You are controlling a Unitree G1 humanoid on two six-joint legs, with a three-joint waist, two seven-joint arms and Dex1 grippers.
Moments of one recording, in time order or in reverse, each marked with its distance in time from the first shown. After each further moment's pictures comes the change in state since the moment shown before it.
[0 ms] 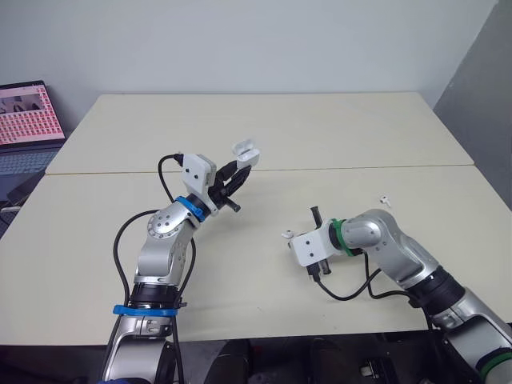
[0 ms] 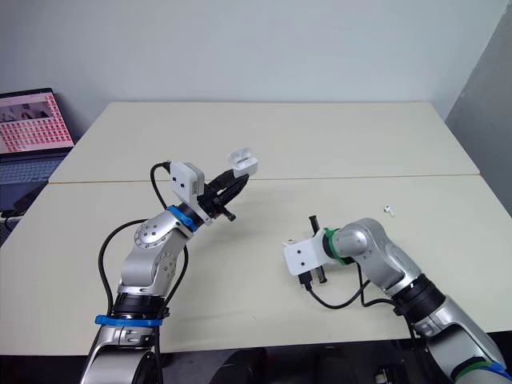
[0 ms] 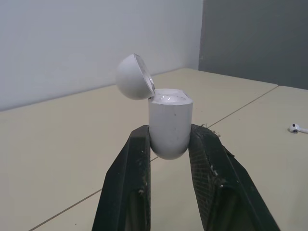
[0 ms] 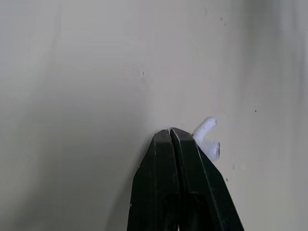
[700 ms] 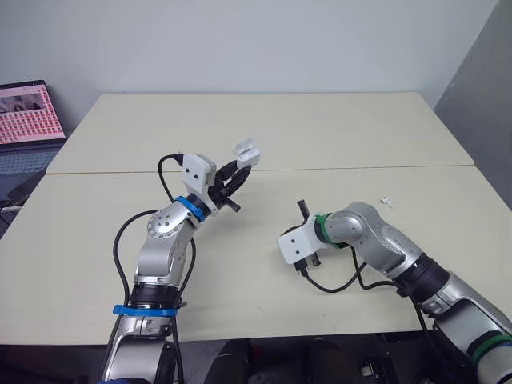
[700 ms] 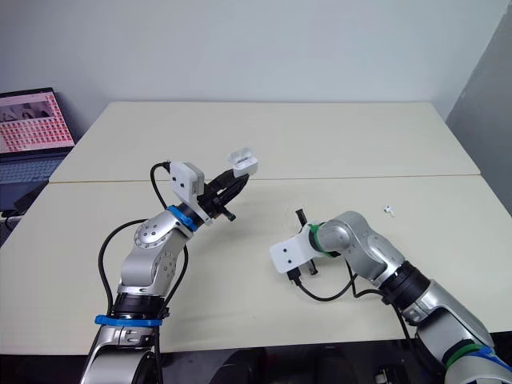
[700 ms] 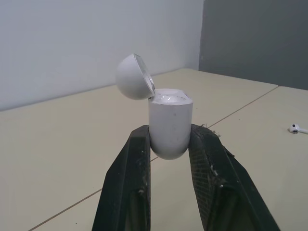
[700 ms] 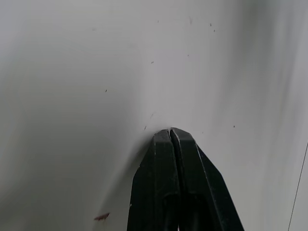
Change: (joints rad) left arm 0.000 0.000 0.000 -0.002 -0.003 0.002 -0.001; right arm -0.132 -0.027 0.127 0.051 -0.125 -0.062 -0.029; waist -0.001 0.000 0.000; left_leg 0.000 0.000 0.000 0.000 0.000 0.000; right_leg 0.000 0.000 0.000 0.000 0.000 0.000
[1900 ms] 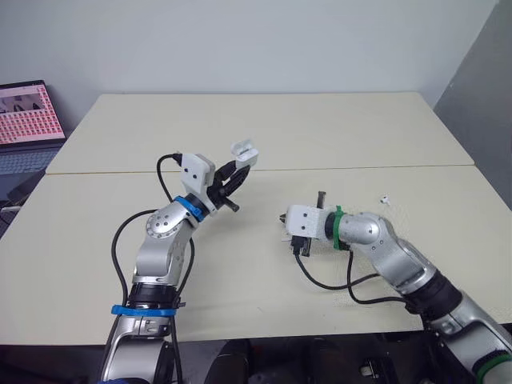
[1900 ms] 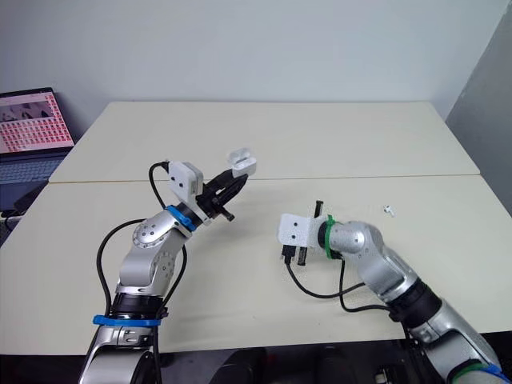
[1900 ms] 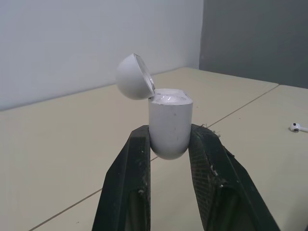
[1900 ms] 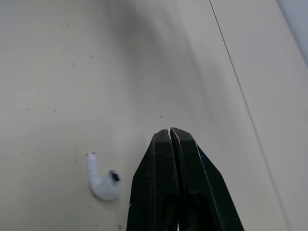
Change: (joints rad) left arm 0.000 0.003 0.000 -0.002 -0.001 0.003 -0.002; right arm 0.065 0.002 -0.082 -0.134 0.236 0.270 -0.281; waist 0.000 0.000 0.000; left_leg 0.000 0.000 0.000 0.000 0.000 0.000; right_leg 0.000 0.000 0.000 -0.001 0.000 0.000
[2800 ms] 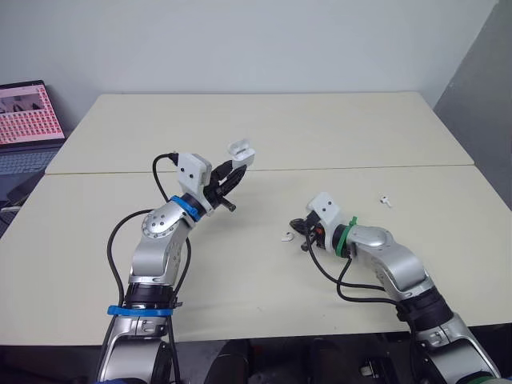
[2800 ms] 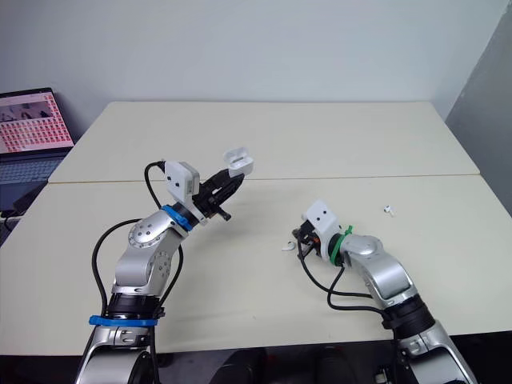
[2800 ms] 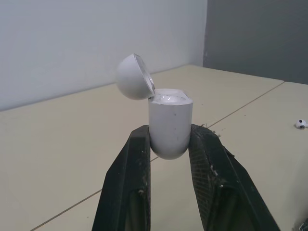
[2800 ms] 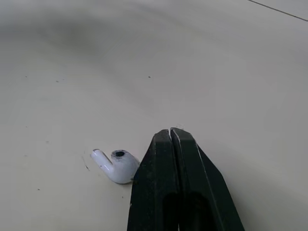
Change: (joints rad) left arm 0.003 0.022 0.010 -0.001 0.000 0.004 0.001; right arm 0.197 0.175 -0.260 0.040 0.486 0.376 -0.171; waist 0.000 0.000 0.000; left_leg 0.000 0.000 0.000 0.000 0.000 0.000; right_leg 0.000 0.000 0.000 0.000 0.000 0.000
